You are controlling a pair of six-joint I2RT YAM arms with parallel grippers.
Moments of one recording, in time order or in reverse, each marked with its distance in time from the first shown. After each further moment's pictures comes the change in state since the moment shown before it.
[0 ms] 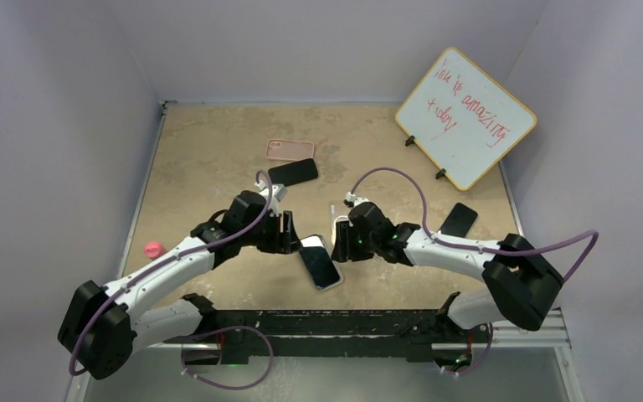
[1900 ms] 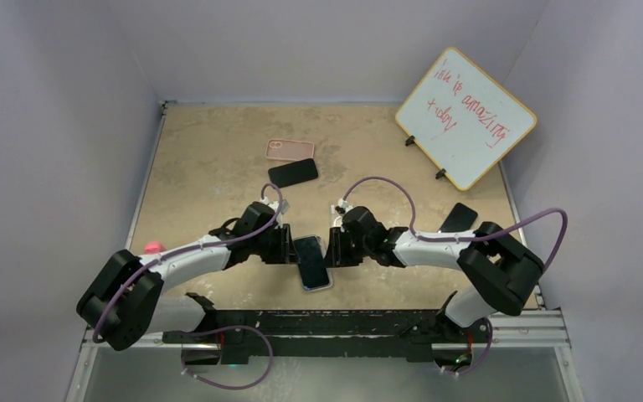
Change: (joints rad) left arm -0.003 0.206 -0.143 0.221 0.066 -0.125; right arm 0.001 0.116 -0.053 0.198 -0.161 0.103
